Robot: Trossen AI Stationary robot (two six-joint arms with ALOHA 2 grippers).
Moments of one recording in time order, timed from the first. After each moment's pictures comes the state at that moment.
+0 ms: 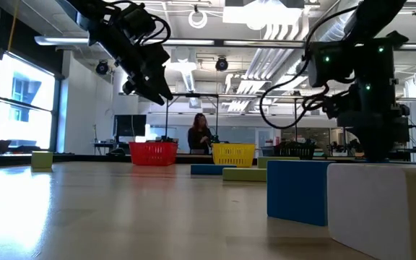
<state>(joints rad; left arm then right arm) 0.69 1.37 0.92 -0.27 0.02 -0.07 -0.16 1.39 0.67 -0.92 0.18 0.78</state>
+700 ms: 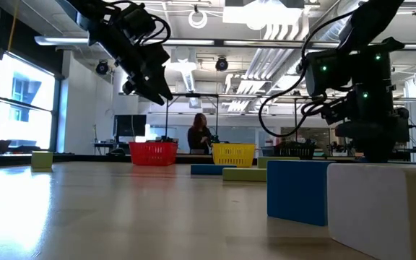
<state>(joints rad) 0.69 1.37 0.92 -0.27 0.02 -0.07 -0.16 1.43 0.67 -0.90 0.23 0.81</state>
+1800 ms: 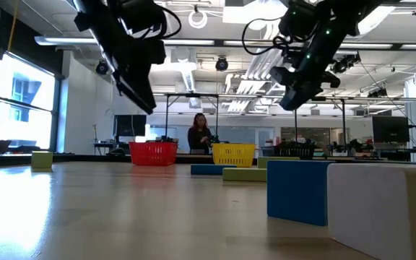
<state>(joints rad) 0.39 1.37 0.92 -0.56 0.02 -0.07 -0.45 1.30 0.90 -0.46 0.55 0.47</state>
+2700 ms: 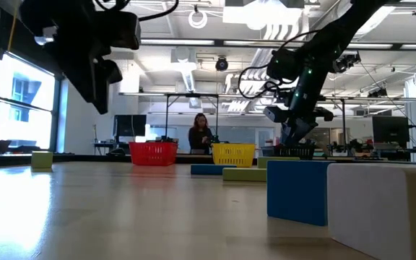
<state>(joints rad) -0.04 1.37 0.92 -0.76 0.02 -0.29 -0.61 1.58 0.90 -0.37 0.36 0.47</state>
